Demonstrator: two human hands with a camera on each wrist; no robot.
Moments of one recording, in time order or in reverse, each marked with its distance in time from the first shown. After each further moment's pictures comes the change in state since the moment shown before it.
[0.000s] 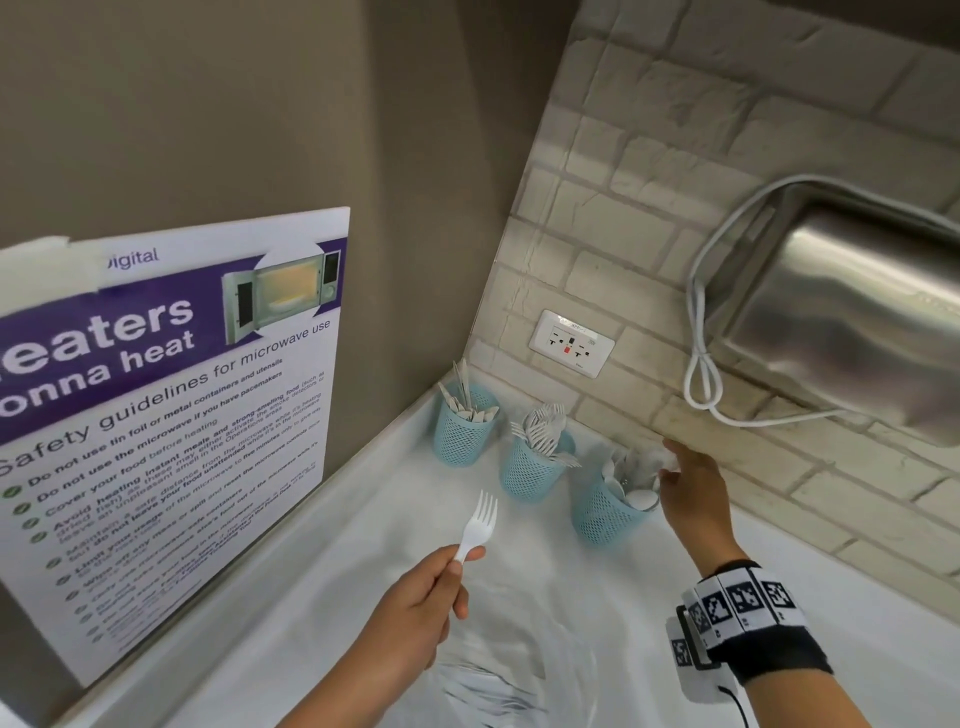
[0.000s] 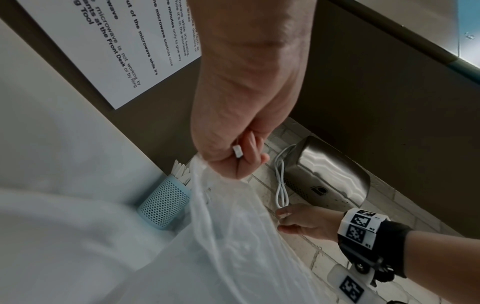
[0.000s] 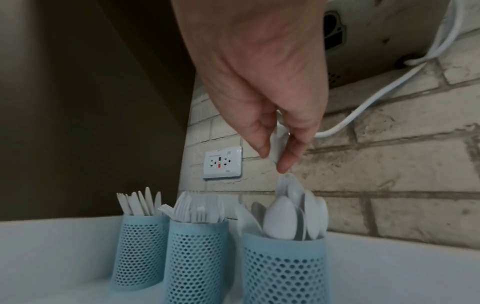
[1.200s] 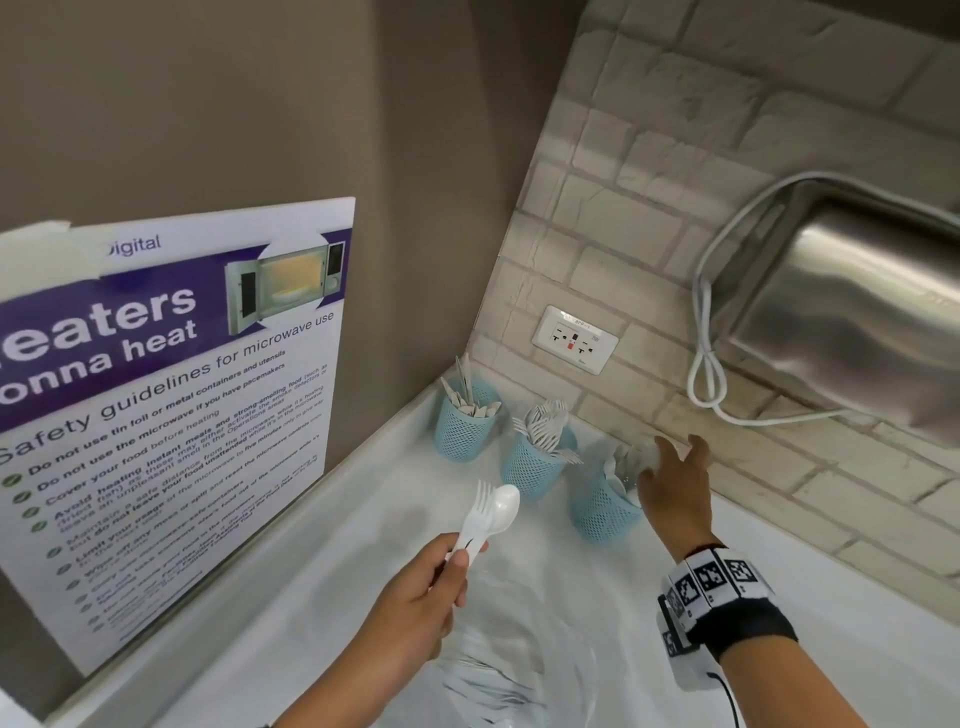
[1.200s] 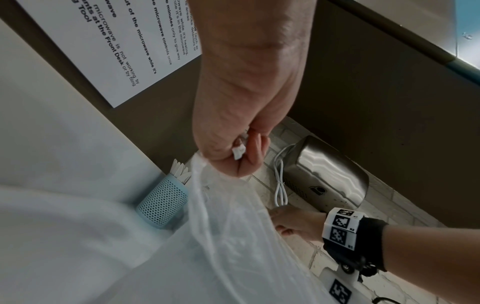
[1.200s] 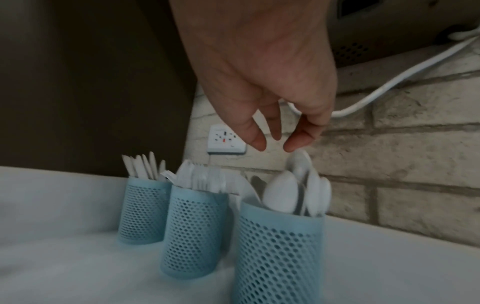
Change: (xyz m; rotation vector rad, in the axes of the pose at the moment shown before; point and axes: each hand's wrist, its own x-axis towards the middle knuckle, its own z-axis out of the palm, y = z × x) left_hand -0.005 0.007 0.001 -0.011 -0.024 -0.002; right_hand 0.004 -0.003 0.024 -0.136 -0.004 0.054
